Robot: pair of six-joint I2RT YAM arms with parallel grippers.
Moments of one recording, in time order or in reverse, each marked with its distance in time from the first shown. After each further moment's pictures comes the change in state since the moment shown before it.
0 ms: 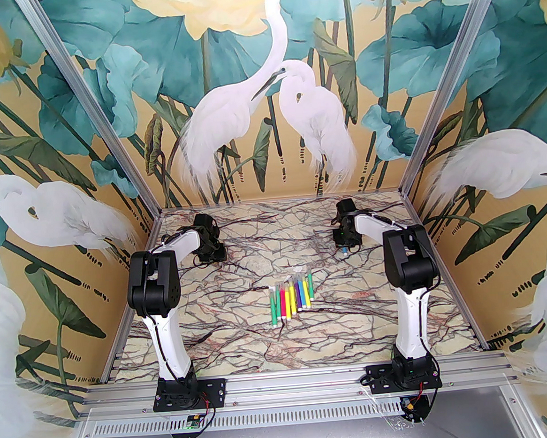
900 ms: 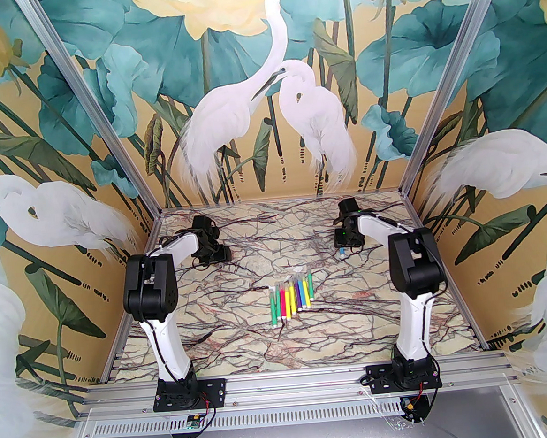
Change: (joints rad) left arm 0.000 -0.099 -0.087 0.053 0.030 -0.005; right arm 0.012 -0.138 -0.082 -0.011 0.012 0.012
